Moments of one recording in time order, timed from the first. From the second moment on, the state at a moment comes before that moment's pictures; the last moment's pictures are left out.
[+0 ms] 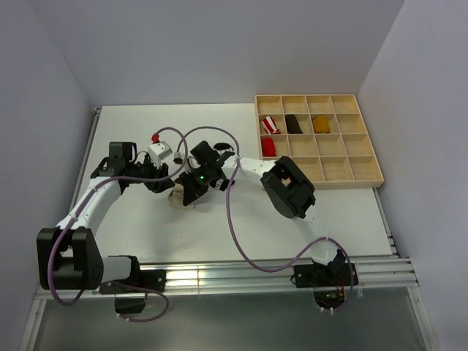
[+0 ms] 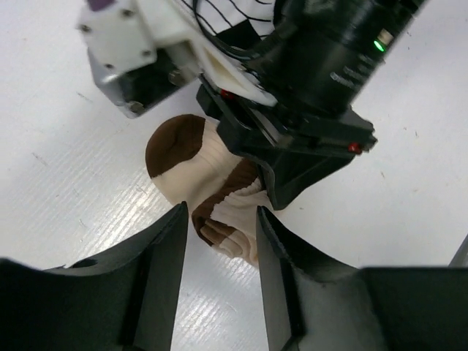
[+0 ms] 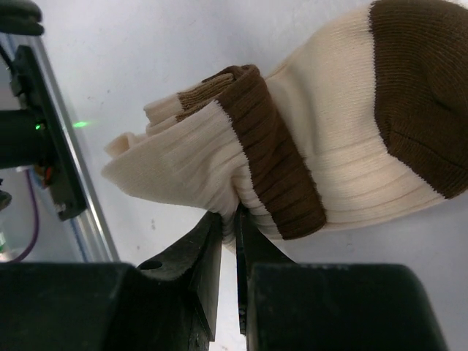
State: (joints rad) left arm -0.04 1.31 0.88 -0.47 0.73 0.50; right arm 0.83 2.27 1.67 -0.35 -0.67 0.17
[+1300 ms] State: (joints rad) left arm -0.13 1.42 0.75 -0.48 0.74 0.81; right arm 0.81 2.31 1.72 -0.43 -0.79 0.20
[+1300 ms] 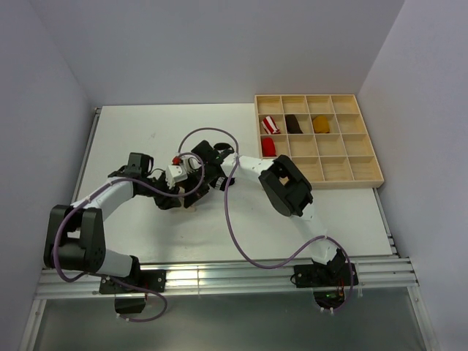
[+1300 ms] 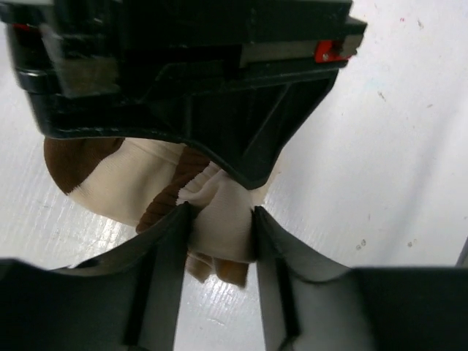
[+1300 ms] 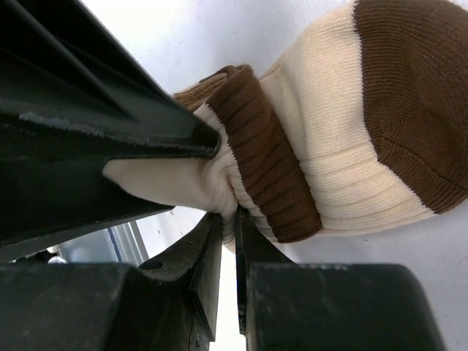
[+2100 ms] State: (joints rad) left arm -0.10 1.70 0.96 -0.60 0.78 0.65; right arm 0.80 2.16 1.47 -0.22 -0.66 0.30
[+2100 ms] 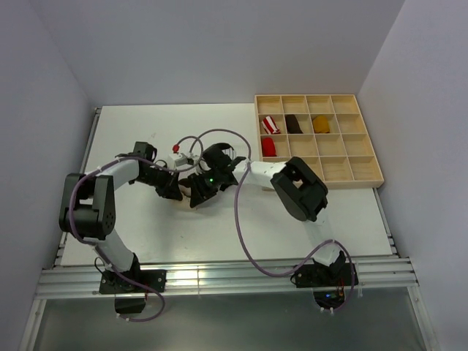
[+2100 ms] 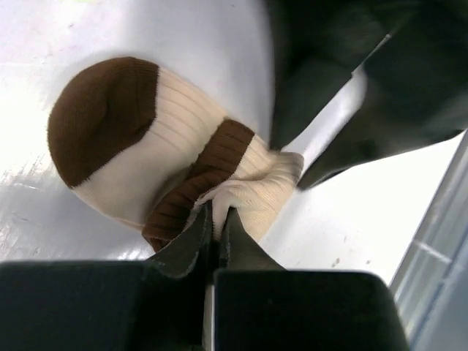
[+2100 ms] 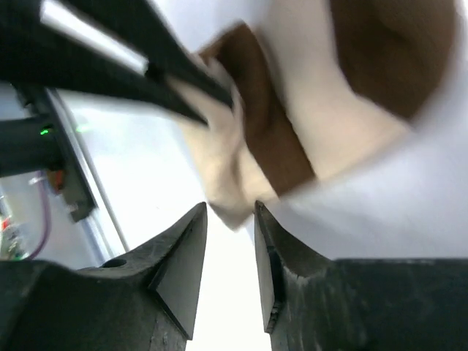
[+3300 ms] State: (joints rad) left arm -0.06 2.11 1.31 -1.14 0.87 0.54; right arm 1.15 1.86 1.15 0.07 0.07 -0.09
